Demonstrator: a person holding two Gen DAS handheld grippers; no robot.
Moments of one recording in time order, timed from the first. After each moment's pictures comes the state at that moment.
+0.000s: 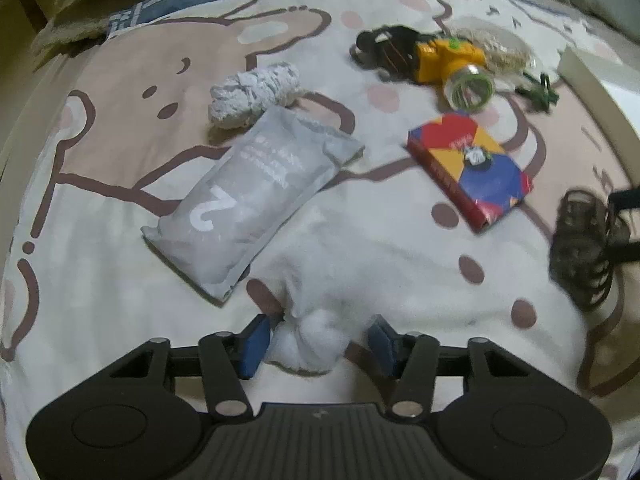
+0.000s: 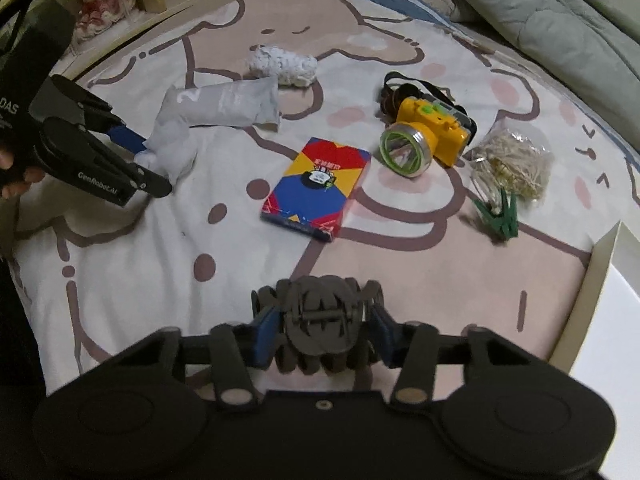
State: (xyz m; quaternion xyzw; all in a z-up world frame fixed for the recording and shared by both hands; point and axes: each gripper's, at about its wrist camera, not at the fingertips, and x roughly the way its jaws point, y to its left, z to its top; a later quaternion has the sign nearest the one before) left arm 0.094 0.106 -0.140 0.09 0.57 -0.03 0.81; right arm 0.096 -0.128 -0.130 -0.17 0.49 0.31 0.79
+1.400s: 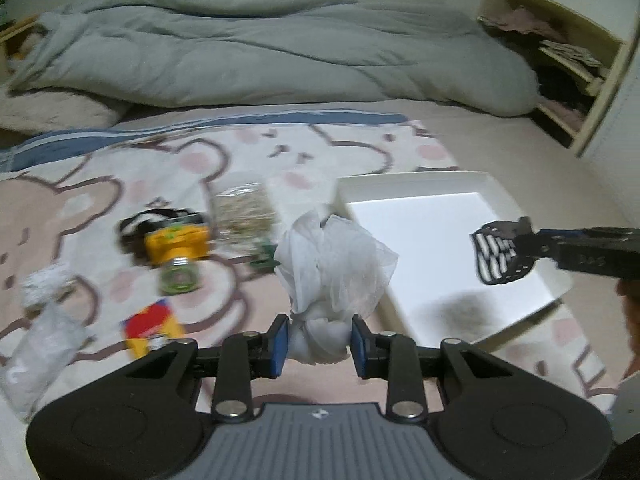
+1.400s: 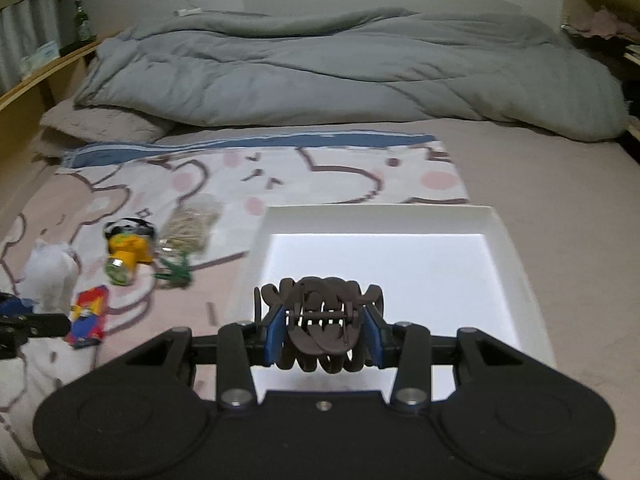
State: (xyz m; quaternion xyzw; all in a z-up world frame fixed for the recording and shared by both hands) left arm 0.086 -0.102 -0.035 0.01 0.44 -0.19 0.88; right arm 0.065 -0.367 -0.052 0.02 0.40 -0.01 0.92
